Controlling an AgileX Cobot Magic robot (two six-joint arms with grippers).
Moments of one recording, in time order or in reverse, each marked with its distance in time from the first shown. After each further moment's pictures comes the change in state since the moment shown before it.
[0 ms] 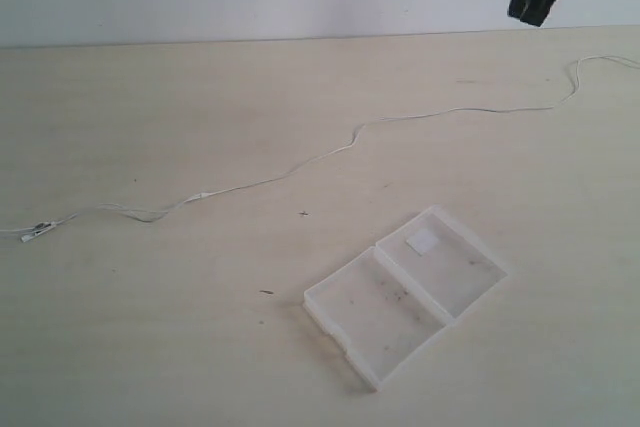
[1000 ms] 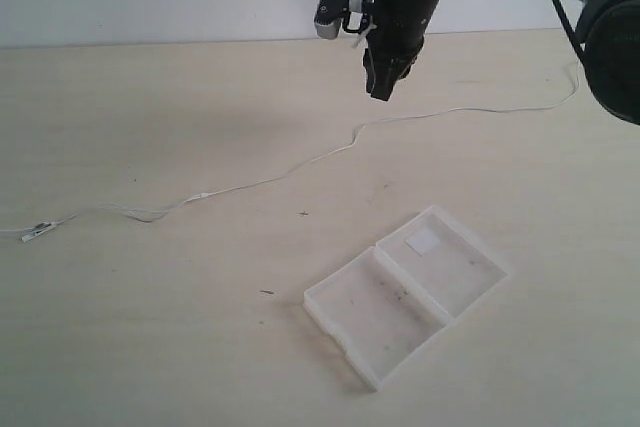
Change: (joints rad) left arm 0.000 0.000 0.000 0.000 0.000 0.000; right arm 0.254 0.262 -0.153 0.040 -0.045 0.110
